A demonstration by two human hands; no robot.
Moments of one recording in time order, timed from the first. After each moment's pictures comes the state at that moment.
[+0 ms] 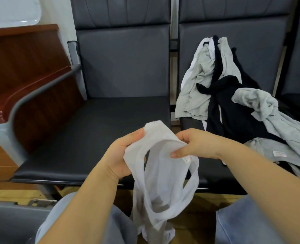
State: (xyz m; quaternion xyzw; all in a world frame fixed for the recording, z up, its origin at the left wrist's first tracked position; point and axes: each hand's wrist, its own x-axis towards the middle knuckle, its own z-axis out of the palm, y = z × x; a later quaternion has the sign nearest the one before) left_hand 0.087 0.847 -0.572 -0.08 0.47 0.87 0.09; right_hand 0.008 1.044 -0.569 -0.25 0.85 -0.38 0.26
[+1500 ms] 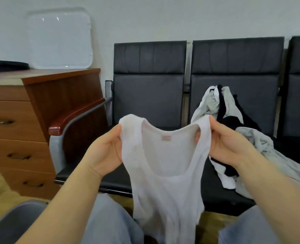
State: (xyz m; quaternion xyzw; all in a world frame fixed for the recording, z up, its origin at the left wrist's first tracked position) left_hand 0.172 0.790 -0.489 0.07 0.50 0.86 -0.04; right_hand 0.067 1.064 -0.478 -0.23 0.43 -0.83 0.26
